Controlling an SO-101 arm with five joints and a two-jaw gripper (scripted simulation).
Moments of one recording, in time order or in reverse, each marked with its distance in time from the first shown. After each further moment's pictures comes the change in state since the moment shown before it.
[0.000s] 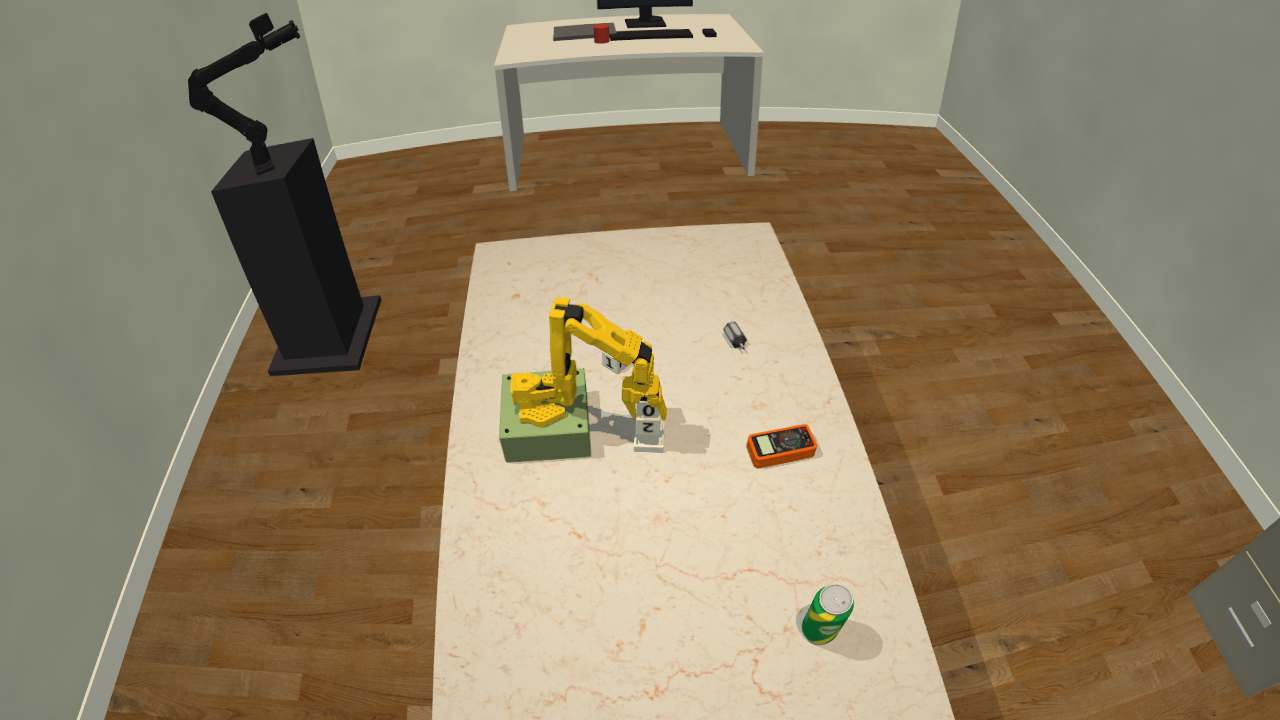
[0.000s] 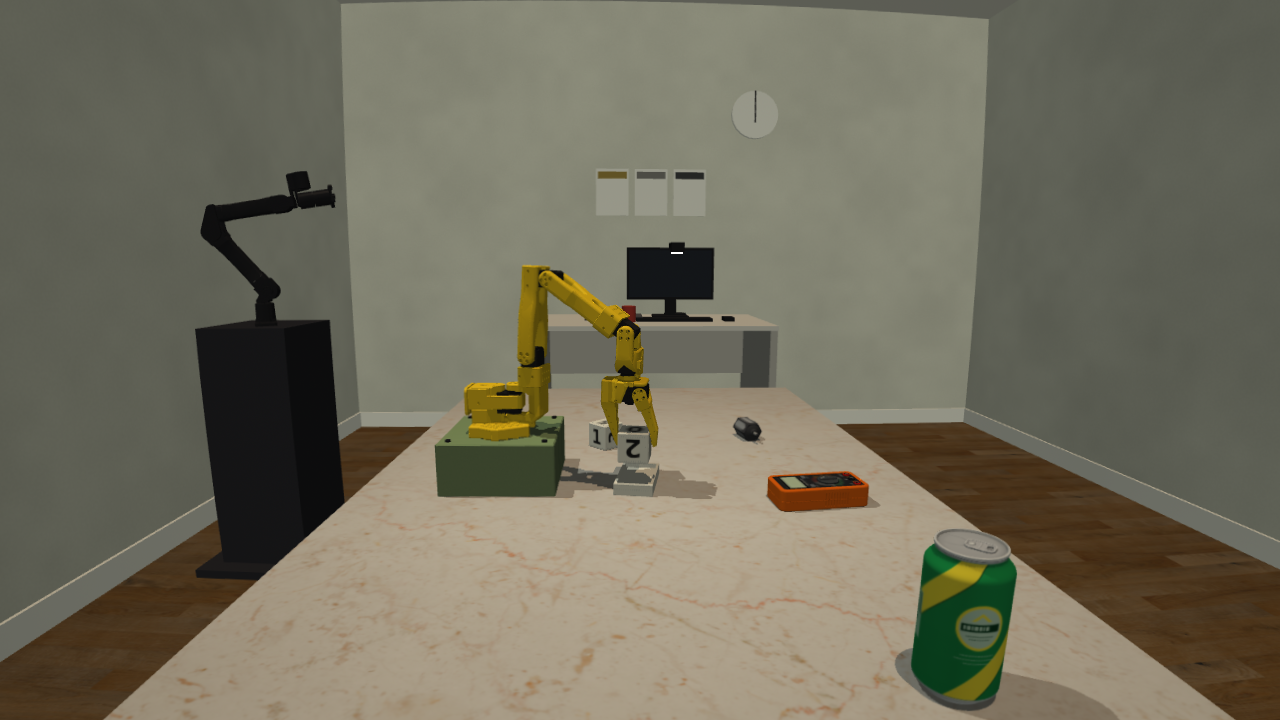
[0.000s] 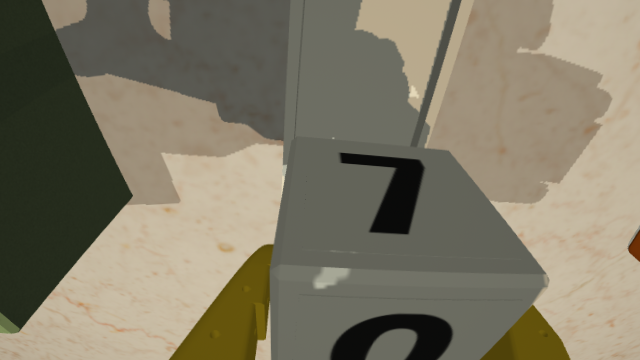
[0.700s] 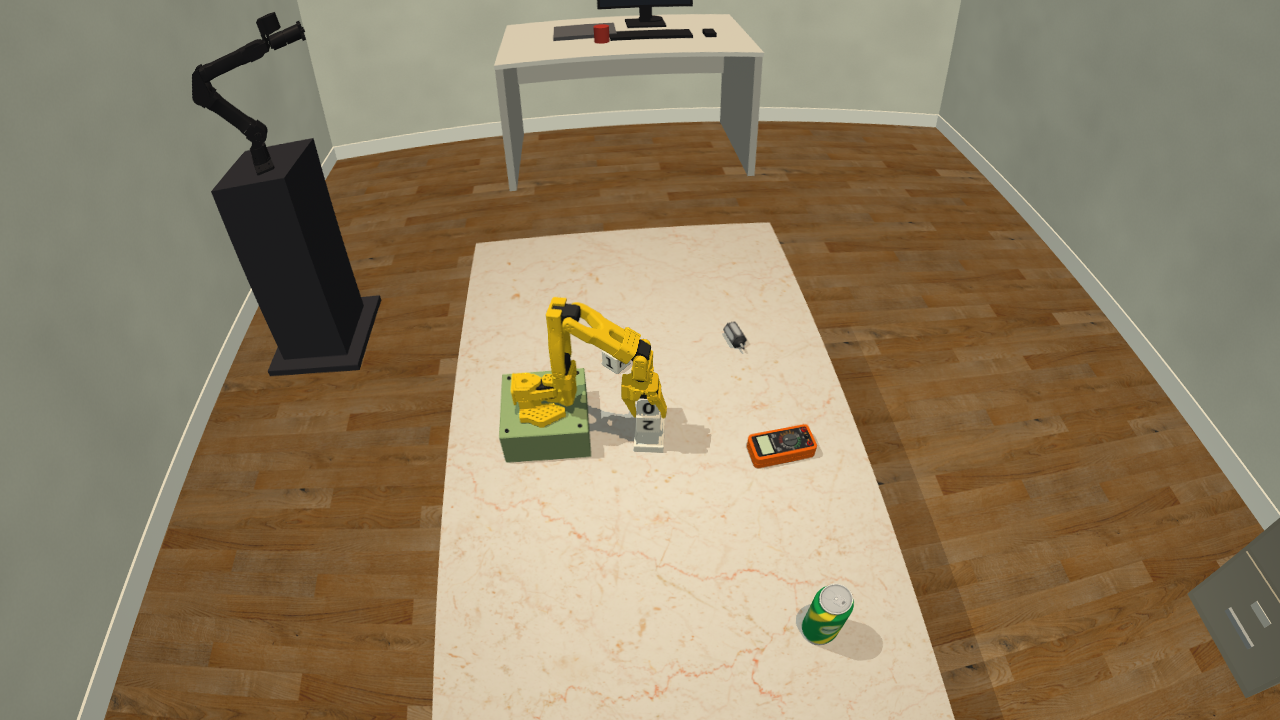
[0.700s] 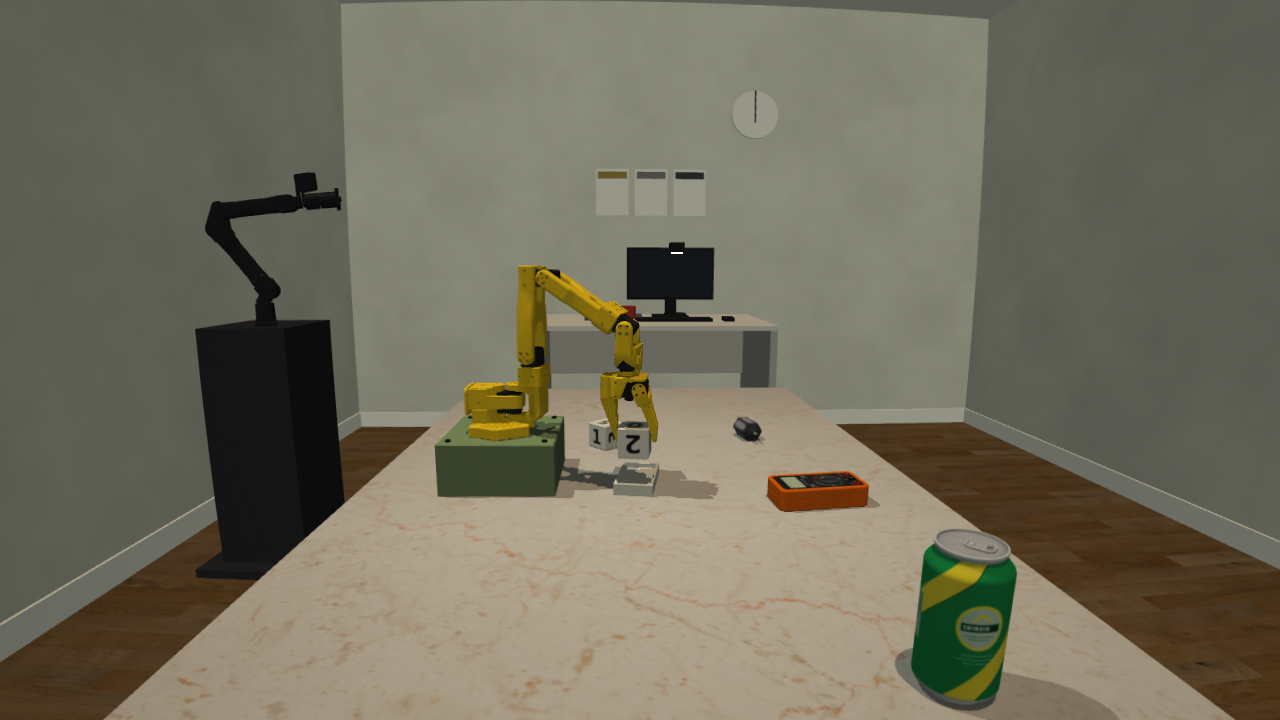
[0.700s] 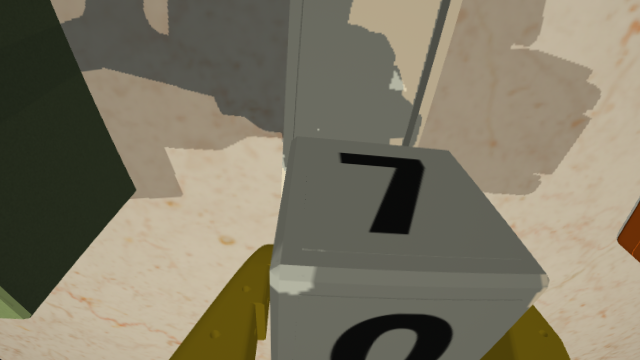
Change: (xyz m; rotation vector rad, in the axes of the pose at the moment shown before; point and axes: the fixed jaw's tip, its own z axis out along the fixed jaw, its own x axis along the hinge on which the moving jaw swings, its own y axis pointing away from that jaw) arm 0.000 0.000 -0.006 0.011 0.001 0.000
